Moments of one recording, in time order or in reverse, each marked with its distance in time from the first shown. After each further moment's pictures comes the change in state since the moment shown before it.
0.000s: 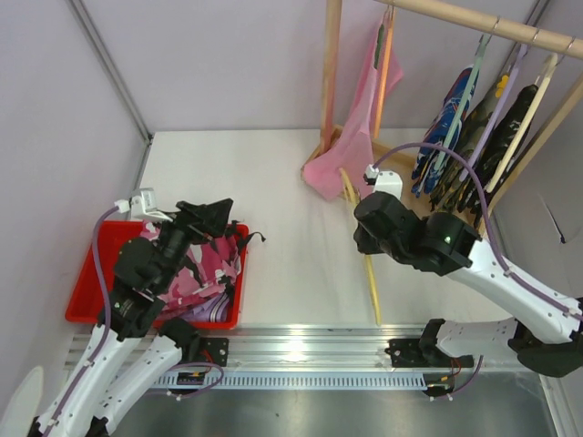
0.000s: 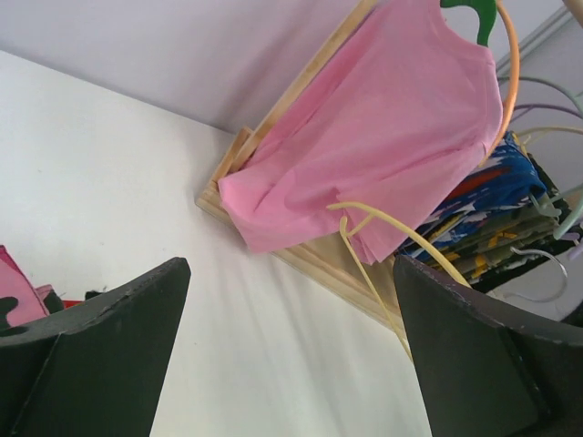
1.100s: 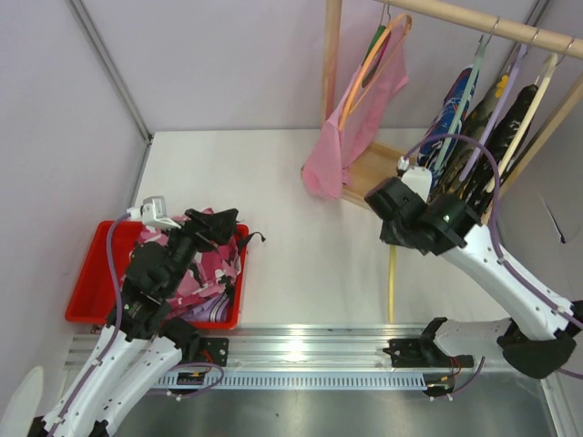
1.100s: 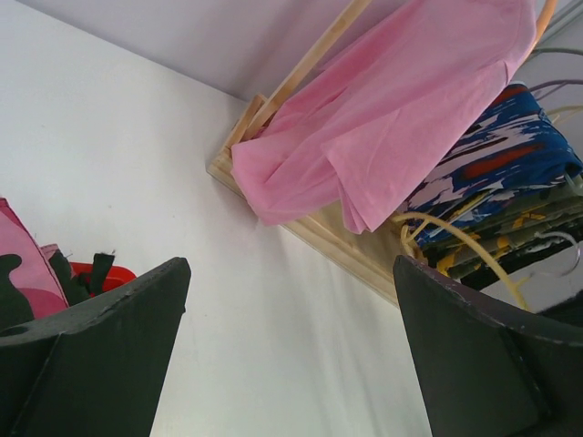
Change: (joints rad) left arm 0.000 -0.053 -0.116 0.008 -0.002 -0.028; right arm -0.167 -0.008 -0.001 -0.238 0.022 0.150
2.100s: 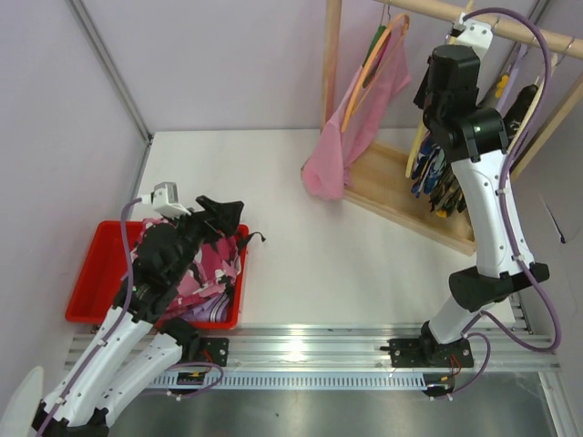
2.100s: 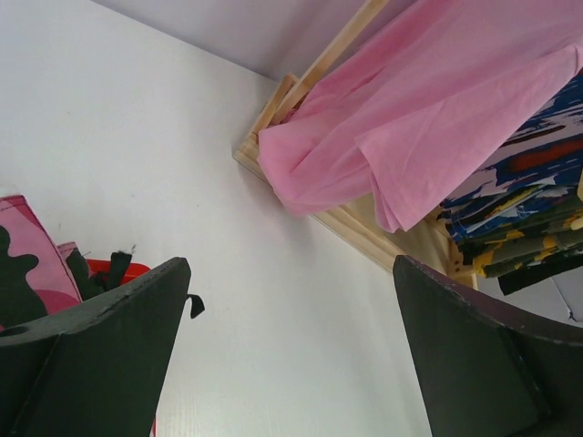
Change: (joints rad) left arm 0.000 0.153 0.067 -0.020 -0.020 0.026; right arm -0.506 0.484 0.795 0.497 0.051 -0.591
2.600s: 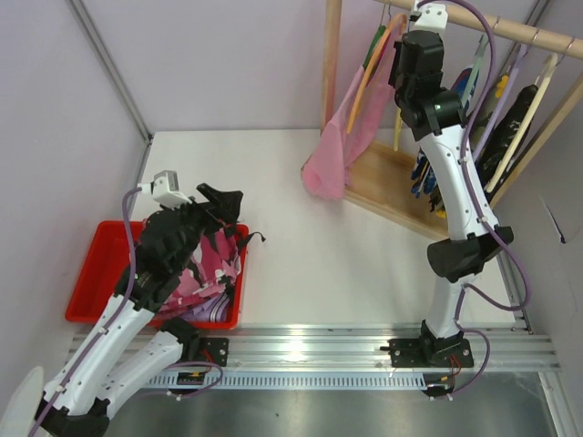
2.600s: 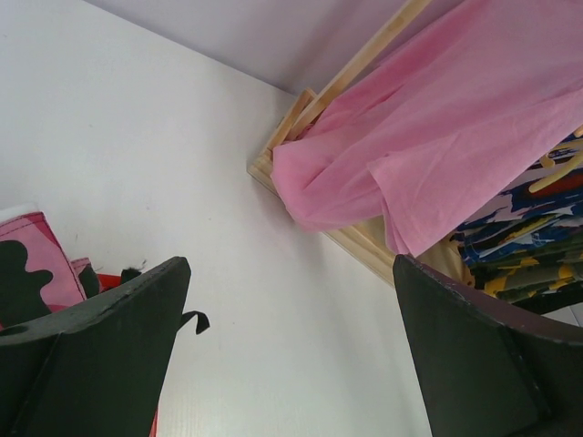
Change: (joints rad) left arm 0.000 0.090 0.095 -0.029 -0.060 0.000; right arm -0.005 0.266 0.192 0.220 -0.061 -0.190
